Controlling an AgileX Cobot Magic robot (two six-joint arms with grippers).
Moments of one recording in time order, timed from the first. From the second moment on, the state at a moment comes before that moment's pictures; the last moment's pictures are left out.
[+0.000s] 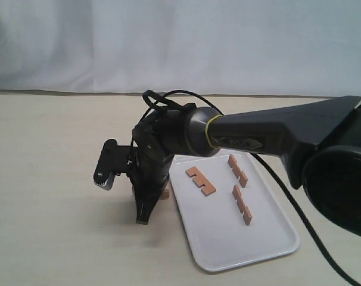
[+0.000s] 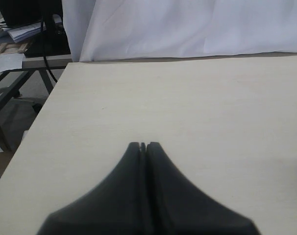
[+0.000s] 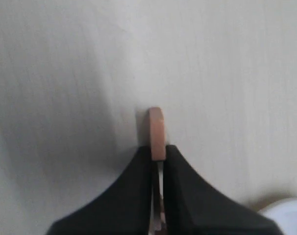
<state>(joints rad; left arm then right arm) 0.05 0.00 0.00 0.07 0.35 0.01 0.58 2.28 -1.64 -0.17 0.72 -0.56</state>
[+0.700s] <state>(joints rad) 0.05 0.00 0.00 0.07 0.35 0.01 0.40 2.07 -1.56 -0.10 0.85 -0.25</state>
